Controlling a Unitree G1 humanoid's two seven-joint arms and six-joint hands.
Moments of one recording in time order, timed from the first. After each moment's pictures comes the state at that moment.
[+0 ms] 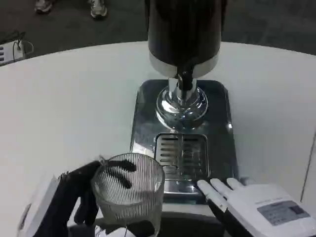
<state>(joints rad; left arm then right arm) 0.15 0.31 0.08 -0.19 0.28 -0.59 0.02 0.14 -0.08 0.11 -1.03 -1.29 -0.06 1.00</state>
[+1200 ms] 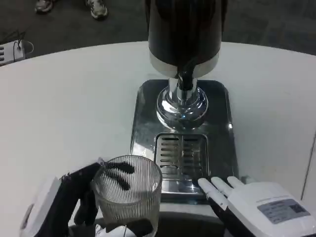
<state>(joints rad) 0.12 0.30 0.09 -0.12 0.31 -0.59 0.02 0.13 -0.08 0.12 -1.03 -1.30 -0.04 1.00</state>
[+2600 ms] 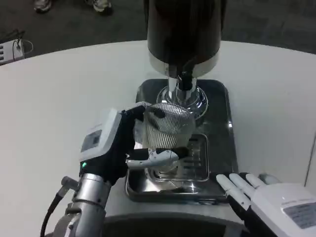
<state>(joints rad) -0.59 0.25 -0.12 0.53 0.64 -0.40 0.35 0.21 -0.01 -0.12 -1.03 -1.10 -0.22 0.94</state>
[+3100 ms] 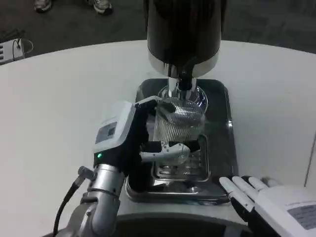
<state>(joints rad) -0.69 0.24 -0.20 0.64 0.64 -0.36 0.42 0.21 -0.02 -0.15 -1.03 -1.07 -0.20 0.97</state>
